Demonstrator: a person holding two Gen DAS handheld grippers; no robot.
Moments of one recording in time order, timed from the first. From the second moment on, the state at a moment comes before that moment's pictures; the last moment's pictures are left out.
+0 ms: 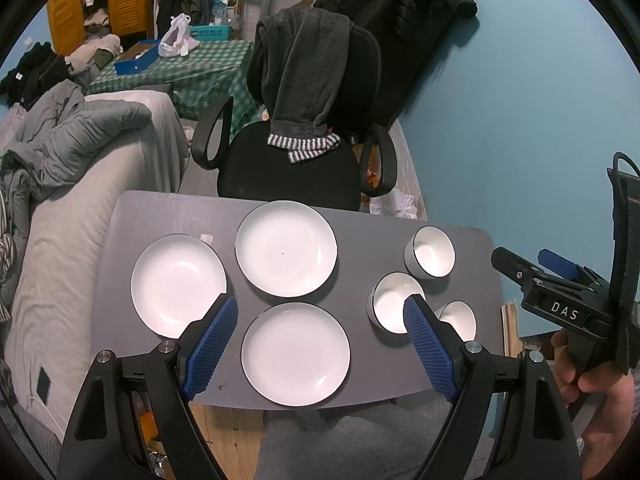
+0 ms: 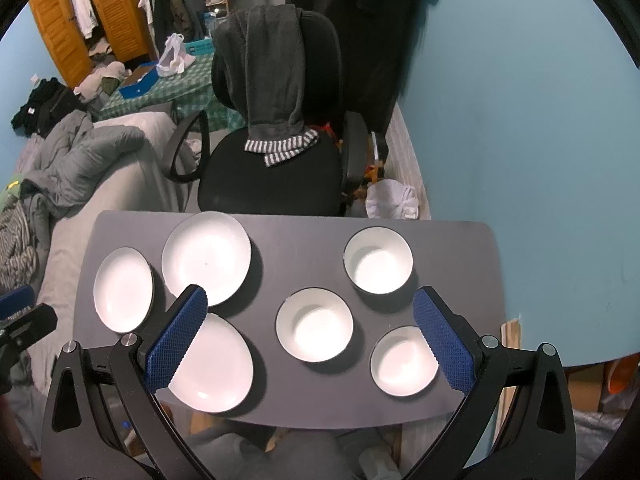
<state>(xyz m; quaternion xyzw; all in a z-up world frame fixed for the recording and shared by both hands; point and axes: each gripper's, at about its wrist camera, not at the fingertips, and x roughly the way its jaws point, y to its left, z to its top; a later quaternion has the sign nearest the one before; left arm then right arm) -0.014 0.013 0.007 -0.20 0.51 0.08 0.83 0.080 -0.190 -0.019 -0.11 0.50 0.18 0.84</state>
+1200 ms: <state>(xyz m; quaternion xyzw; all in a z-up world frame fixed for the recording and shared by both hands) -0.042 0.046 -0.036 -0.22 0.54 0.14 0.81 0.082 -0.165 -0.036 -0.15 0.50 0.26 0.81</state>
